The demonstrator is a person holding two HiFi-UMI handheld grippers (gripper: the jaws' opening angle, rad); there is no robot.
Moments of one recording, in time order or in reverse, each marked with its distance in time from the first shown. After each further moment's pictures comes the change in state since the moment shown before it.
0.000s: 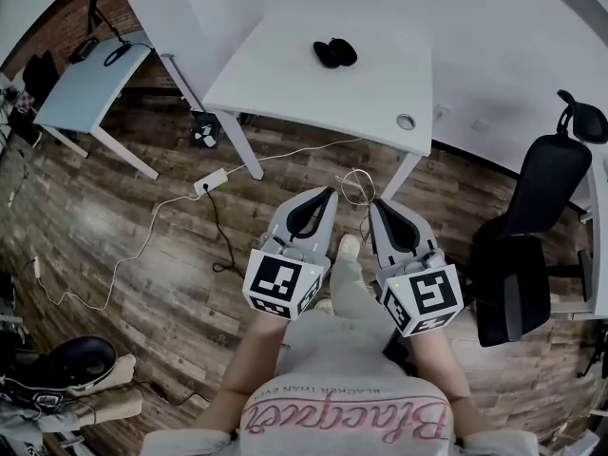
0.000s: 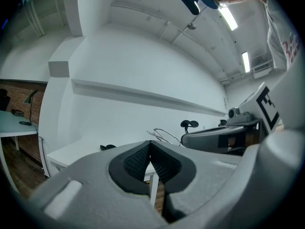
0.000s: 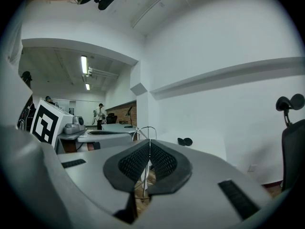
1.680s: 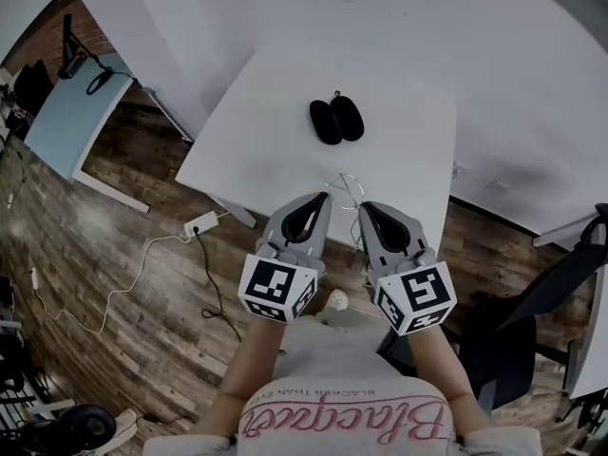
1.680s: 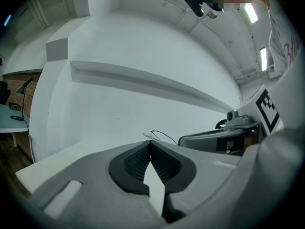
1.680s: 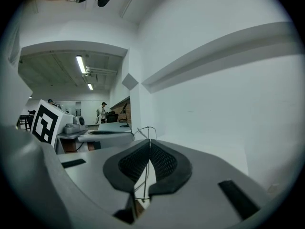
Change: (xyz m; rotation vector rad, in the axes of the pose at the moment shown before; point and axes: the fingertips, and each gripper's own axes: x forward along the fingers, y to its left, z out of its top) left arm 0.274 0.183 0.008 -0.052 0.024 0.088; right arm 0.279 -0.186 0.035 0.017 0.049 0.114
